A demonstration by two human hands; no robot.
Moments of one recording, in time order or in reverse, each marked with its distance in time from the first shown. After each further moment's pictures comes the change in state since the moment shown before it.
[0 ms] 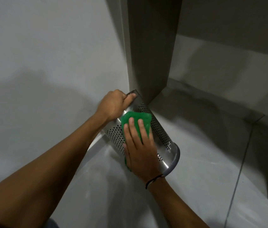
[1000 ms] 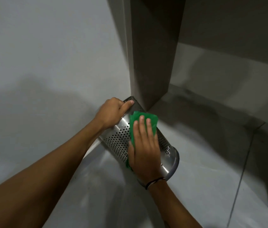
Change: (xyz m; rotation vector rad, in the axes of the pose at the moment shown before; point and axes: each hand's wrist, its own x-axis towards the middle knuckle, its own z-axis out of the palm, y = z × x) left_hand -0.013 -0.012 -0.001 -0.152 0.000 -0.030; right_hand 0.013 0.006 -0.006 0.075 0.072 0.160
